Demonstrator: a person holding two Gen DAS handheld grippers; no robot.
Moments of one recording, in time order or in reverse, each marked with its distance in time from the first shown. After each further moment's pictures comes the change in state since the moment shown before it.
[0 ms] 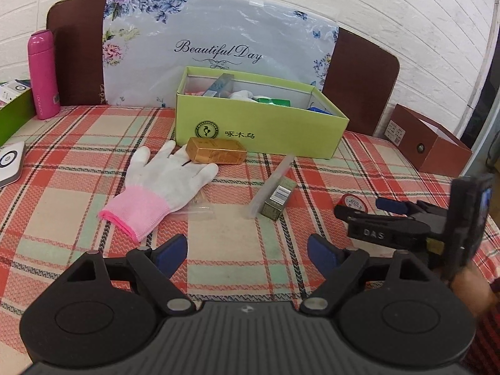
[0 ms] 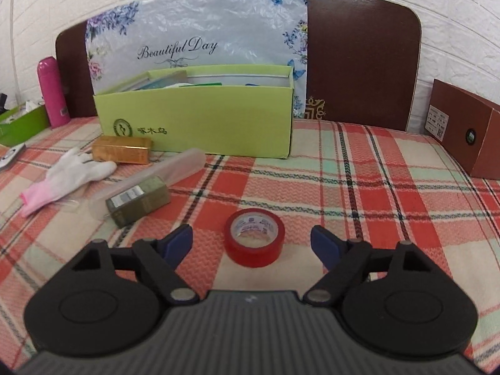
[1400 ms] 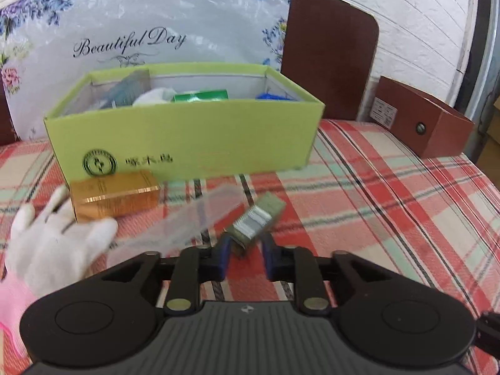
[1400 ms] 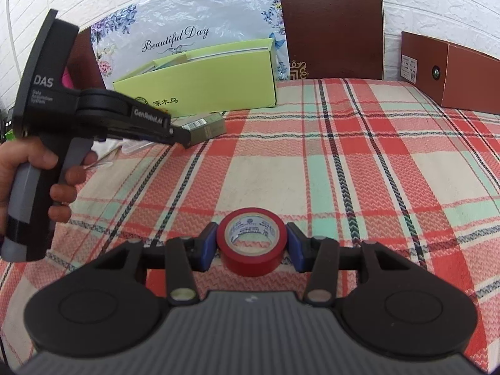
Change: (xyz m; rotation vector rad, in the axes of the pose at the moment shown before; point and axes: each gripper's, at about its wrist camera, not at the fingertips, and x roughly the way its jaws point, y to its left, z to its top) left arm 0.135 -0.058 0.046 0.154 0.007 -0.060; right arm -0.084 -0.013 -0.058 0.168 0.063 0.074
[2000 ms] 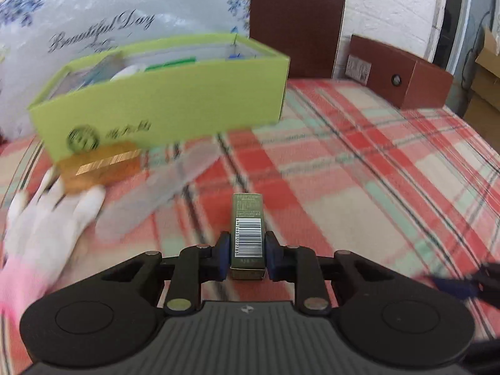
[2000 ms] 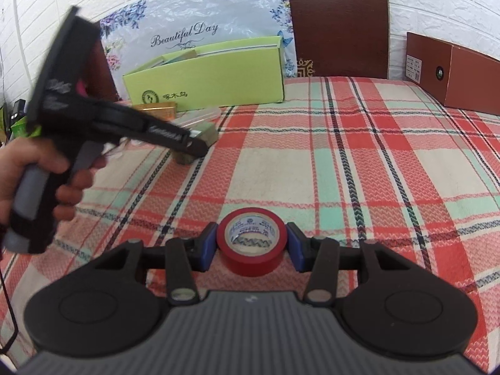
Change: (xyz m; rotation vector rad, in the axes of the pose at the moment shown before) left arm -0.022 -0.011 -0.035 0.109 0.135 -0.019; right arm -0.010 0.010 -0.009 -0.039 0.011 0.026
